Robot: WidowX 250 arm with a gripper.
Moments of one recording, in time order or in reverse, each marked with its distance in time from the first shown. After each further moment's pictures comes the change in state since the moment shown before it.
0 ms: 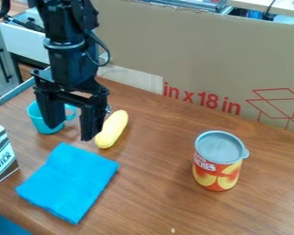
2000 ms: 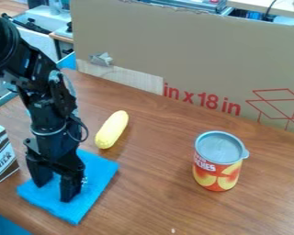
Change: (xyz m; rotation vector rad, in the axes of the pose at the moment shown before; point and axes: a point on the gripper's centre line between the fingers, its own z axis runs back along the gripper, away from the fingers) arm -0.014 0.015 -0.109 -0.011 -0.008 -0.124
